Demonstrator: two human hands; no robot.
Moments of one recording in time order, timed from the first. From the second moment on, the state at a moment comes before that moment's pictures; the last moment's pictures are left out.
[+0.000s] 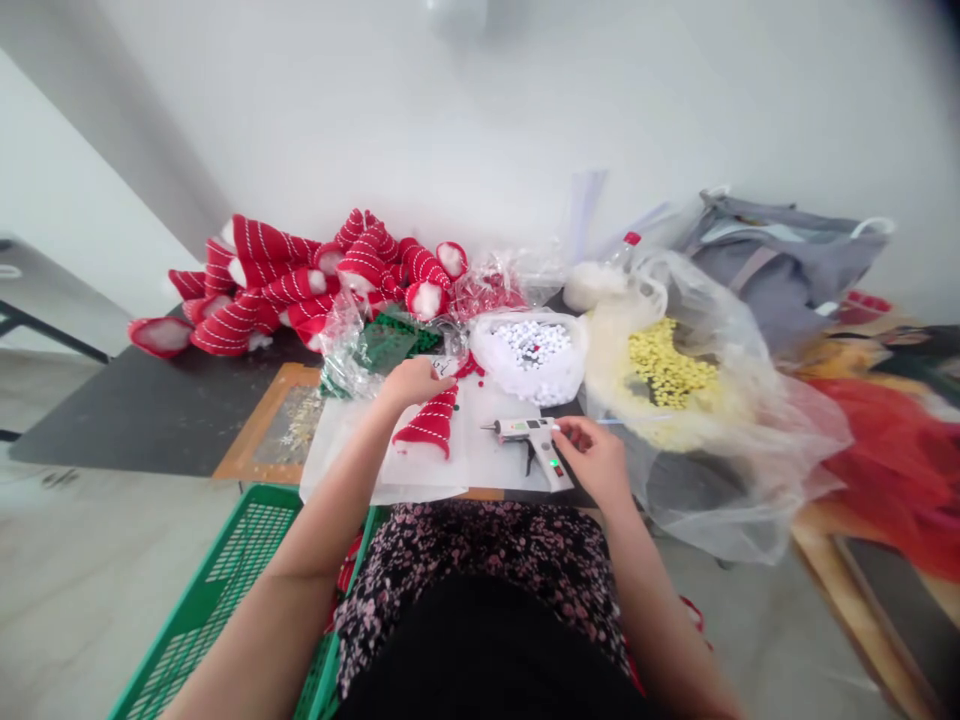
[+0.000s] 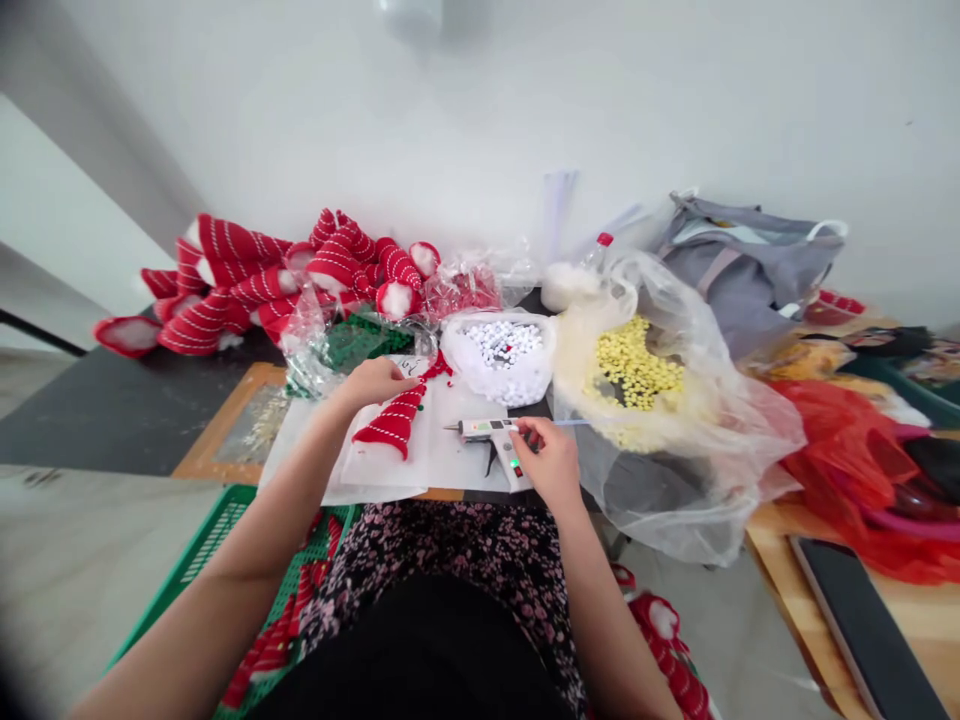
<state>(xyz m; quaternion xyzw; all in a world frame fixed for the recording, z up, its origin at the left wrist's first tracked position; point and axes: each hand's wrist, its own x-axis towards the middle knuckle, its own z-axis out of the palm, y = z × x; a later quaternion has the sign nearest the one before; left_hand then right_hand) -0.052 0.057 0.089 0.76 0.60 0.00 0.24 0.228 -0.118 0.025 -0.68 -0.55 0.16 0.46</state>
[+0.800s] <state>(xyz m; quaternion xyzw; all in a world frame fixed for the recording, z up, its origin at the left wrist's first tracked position) -0.069 0.043 0.058 0.49 0.48 0.34 0.65 0.184 -0.113 0.051 -0.51 -0.37 0.46 0.63</state>
